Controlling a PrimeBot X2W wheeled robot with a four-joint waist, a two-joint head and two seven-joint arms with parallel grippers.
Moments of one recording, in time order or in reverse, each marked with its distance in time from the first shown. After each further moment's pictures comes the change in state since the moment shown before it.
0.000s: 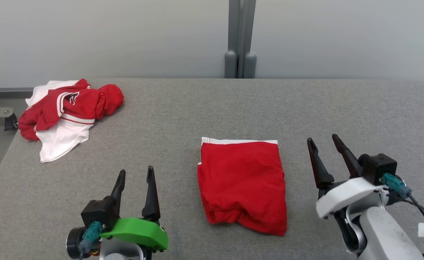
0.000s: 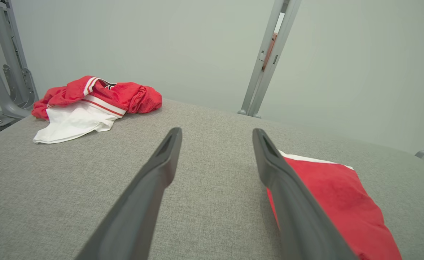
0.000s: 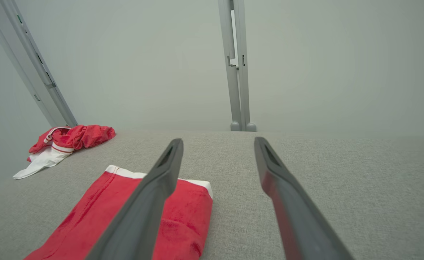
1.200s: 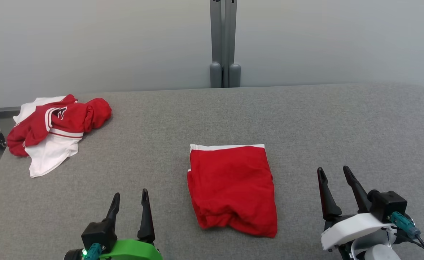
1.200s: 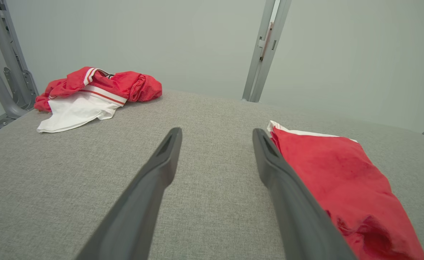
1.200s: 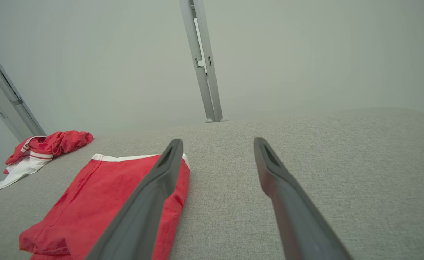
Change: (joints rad) left arm 0.124 -0.102 0.181 0.072 0.196 -0.129 -0.001; right arm 0.236 0.115 -0.156 -0.172 -0.125 0.000 0.006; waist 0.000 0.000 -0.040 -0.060
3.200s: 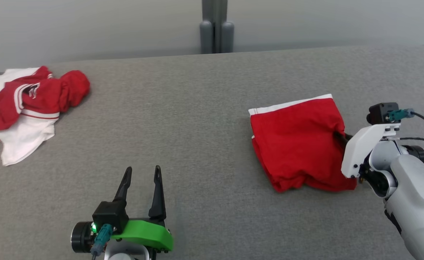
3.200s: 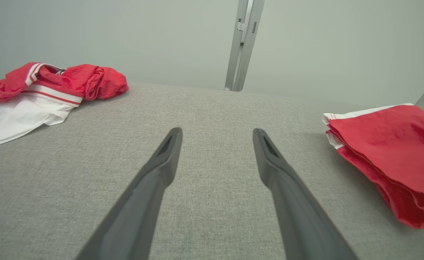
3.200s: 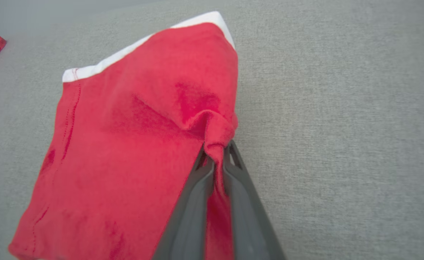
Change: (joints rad) left arm -0.072 -0.054 0.010 -0.012 0.093 -0.060 0.000; right arm -0.534 -0.283 0.279 0.455 0.393 0.000 0.530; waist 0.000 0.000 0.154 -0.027
